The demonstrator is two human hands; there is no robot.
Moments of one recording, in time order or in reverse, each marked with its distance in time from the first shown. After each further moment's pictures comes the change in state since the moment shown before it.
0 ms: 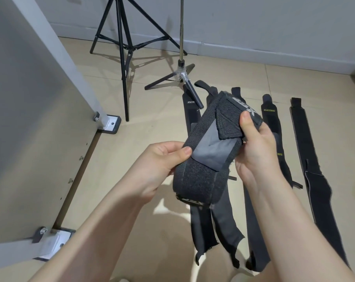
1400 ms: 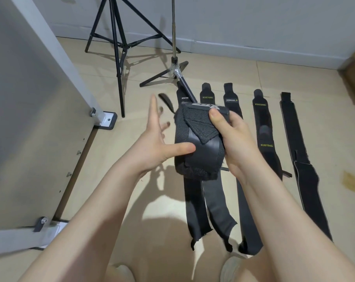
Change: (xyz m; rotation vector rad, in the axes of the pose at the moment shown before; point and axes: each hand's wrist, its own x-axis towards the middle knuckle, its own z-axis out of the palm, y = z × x) left_hand 0.004 -0.001 -0.001 0.352 -0.006 0.204; right_hand -0.023 -0.005 -0.012 -0.407 -0.247 0.017
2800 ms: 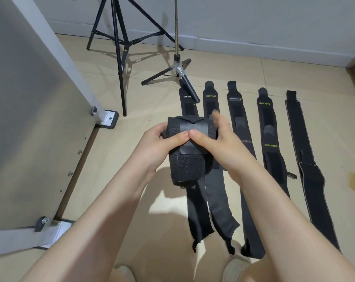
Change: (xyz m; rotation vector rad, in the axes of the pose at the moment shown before) left_hand 0.006 -0.001 0.010 -0.234 0.152 -0.142; right_hand 0.007 0.013 -0.002 -0.481 -0.210 0.018
